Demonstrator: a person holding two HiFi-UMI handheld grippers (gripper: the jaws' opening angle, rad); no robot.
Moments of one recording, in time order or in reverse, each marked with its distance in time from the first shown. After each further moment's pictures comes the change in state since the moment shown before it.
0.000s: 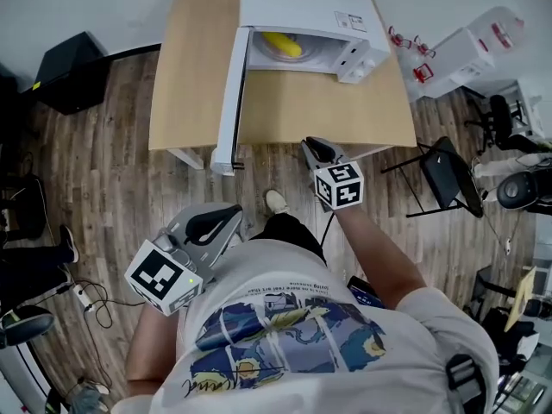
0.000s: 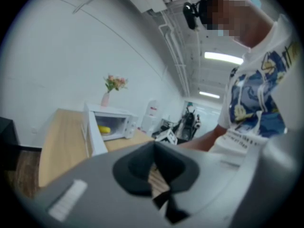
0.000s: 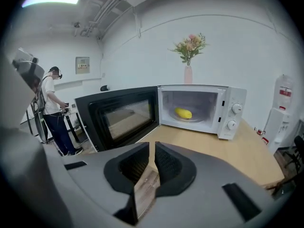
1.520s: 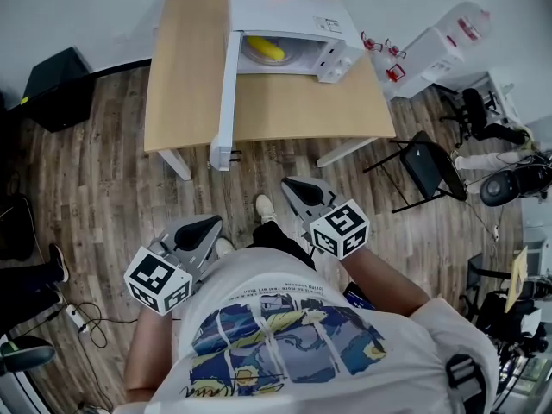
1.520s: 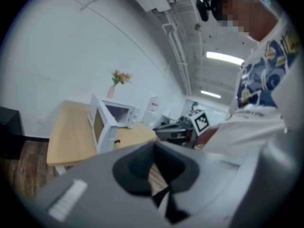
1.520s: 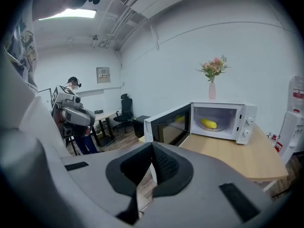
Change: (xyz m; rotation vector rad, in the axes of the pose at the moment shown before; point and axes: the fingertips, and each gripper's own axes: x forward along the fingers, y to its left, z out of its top) left arm -0.063 -0.008 -0.069 -0.046 0.035 0.009; right arm -0.122 0.156 0.029 -0.042 -0.085 0.193
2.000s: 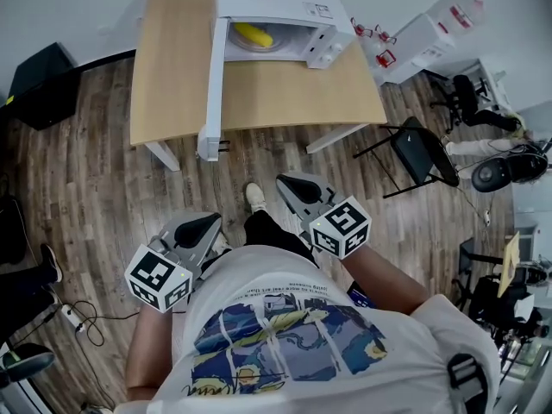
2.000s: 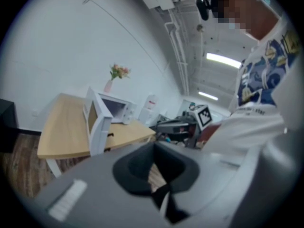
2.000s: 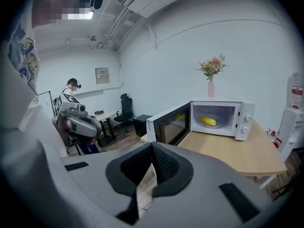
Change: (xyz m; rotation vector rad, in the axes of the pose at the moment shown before) left arm 0.015 -0.008 -0.017 -0.035 0.016 -0.053; right arm -0.014 0.007 0.001 0.026 0.015 0.004
